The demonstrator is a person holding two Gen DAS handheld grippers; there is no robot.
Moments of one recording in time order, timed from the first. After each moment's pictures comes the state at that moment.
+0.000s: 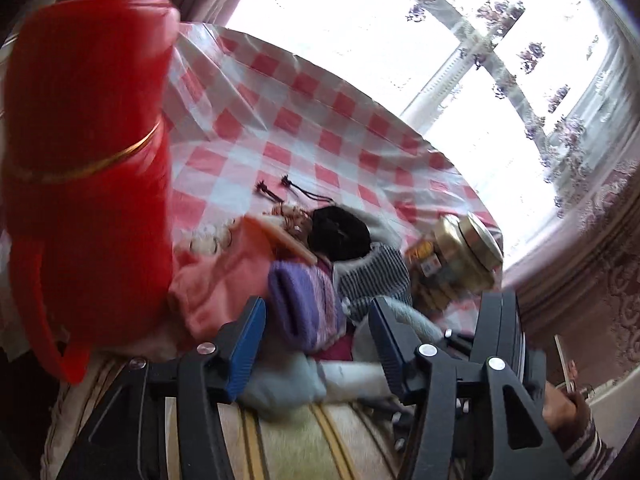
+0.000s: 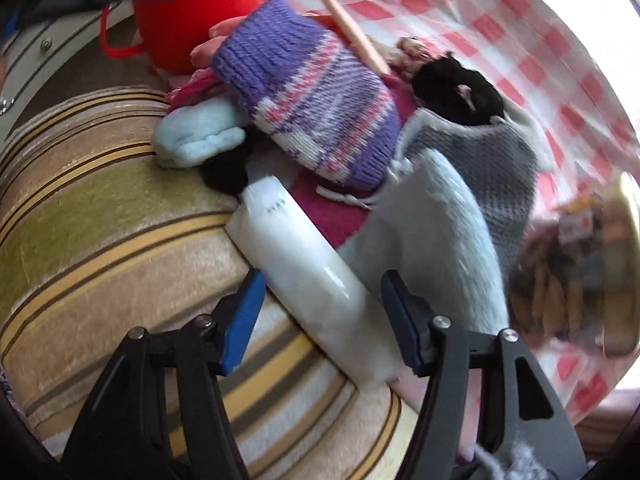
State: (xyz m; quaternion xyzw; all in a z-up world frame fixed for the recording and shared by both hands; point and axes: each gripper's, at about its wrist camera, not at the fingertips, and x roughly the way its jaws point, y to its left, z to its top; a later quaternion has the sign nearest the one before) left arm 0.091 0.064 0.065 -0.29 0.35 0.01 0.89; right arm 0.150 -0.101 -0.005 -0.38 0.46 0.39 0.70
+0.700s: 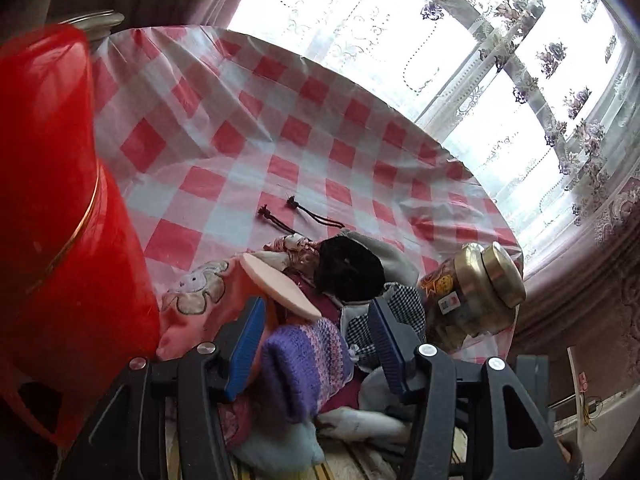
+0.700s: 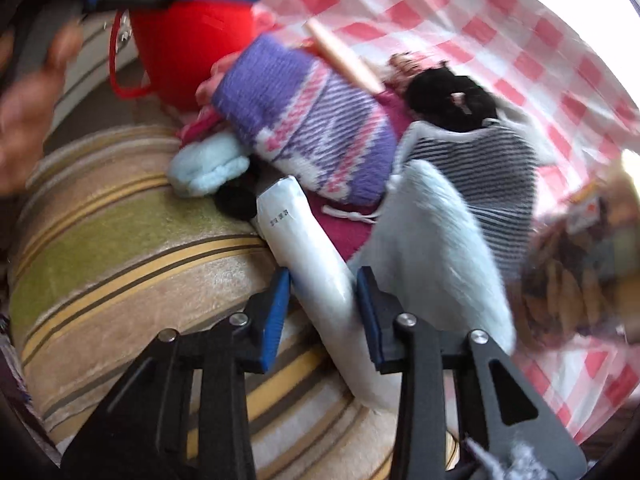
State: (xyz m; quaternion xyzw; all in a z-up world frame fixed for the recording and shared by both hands) left arm 0.132 0.073 0.071 -0.28 0.36 0.03 0.89; right arm 0.158 -0.104 -0.011 -0.32 0.46 0.43 0.71
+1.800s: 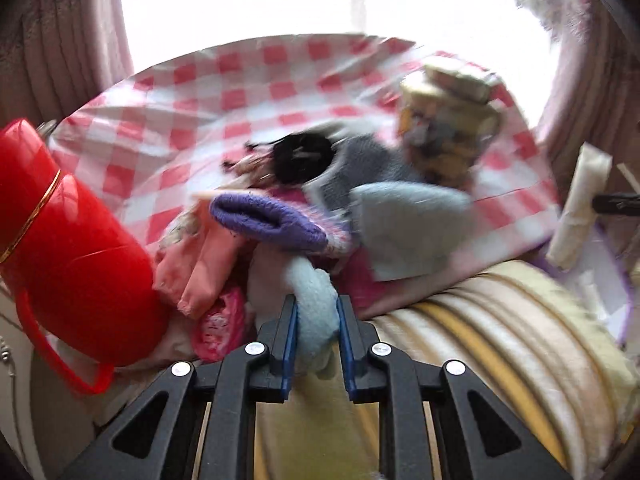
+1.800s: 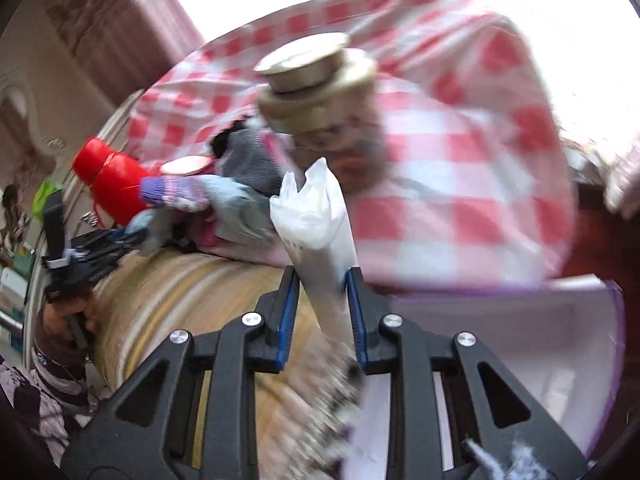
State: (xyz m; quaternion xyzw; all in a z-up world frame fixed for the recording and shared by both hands) left arm 0.078 -0.044 0.053 0.00 0.43 -0.01 0.90; right arm 0.165 -0.361 0.080 0.01 0.49 0.30 0.82
